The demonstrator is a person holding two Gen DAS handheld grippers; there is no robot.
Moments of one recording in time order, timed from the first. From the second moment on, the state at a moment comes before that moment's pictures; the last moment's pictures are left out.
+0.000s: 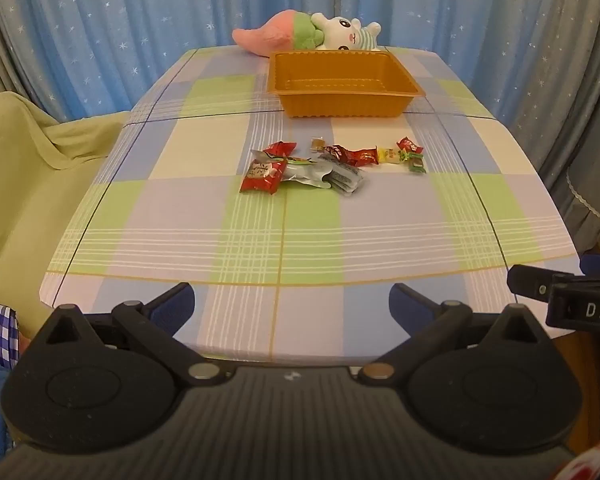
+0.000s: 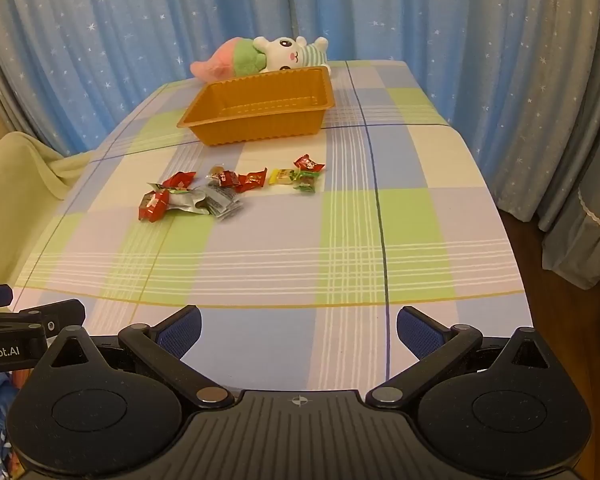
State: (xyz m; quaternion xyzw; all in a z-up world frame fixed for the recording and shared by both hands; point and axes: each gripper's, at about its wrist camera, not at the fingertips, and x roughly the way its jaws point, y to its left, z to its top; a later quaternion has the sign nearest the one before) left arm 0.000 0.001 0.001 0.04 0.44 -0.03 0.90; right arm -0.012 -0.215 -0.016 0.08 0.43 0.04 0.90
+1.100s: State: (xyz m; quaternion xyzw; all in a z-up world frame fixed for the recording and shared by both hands) left arm 0.005 0.006 -0.004 0.03 0.45 -0.02 0.89; right arm -0.003 -0.209 -0.023 0.08 0.44 0.04 0.90
